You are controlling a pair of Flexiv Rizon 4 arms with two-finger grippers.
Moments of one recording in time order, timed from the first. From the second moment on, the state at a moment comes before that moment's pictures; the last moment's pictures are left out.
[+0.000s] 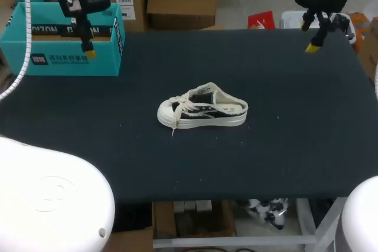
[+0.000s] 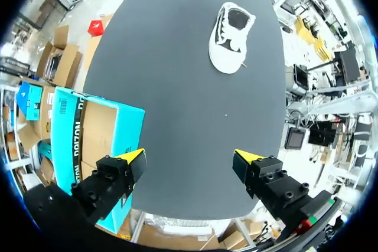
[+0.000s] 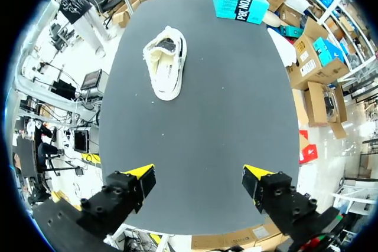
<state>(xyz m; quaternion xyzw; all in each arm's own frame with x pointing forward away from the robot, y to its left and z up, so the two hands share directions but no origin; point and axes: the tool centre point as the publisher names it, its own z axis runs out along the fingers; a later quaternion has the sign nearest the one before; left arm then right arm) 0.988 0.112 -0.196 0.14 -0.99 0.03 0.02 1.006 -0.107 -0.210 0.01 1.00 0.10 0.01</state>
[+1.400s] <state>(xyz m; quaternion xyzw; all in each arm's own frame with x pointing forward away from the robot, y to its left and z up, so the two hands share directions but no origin) 0.940 -0.014 -0.225 0.58 -0.81 0.02 0.07 0.941 0.008 -0.327 0.03 0.95 0.30 -0.02</state>
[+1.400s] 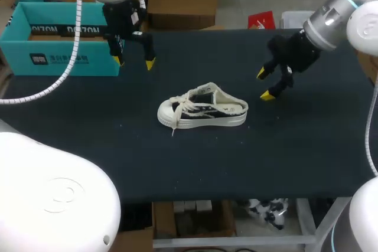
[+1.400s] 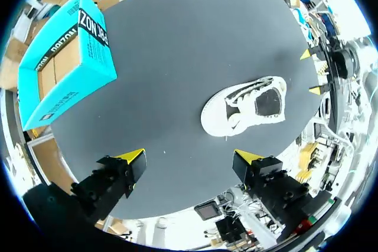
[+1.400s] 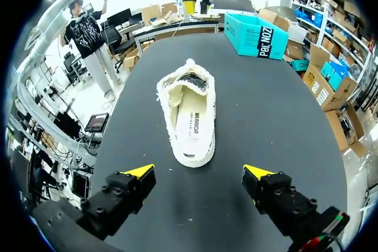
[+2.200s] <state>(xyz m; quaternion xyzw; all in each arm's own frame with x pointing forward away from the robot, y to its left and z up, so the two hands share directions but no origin) 0.907 -0.095 -0.244 0.58 -0.81 0.02 0.07 0.927 0.052 -0.397 0.06 0.91 0.40 0.01</state>
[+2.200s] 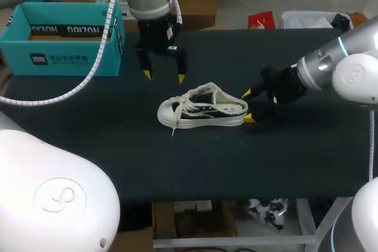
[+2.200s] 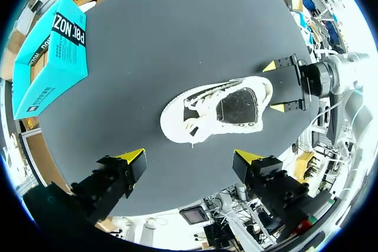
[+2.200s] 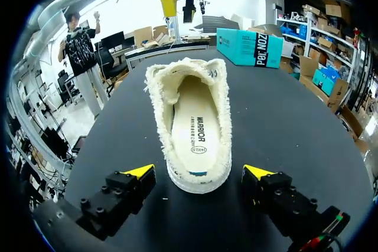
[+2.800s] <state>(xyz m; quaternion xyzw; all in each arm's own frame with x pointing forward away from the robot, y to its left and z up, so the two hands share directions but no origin) 0.917 -0.112 -0.257 0.58 -0.81 0.01 0.08 0.928 0.072 -0.407 0.05 0.90 0.43 -0.01</state>
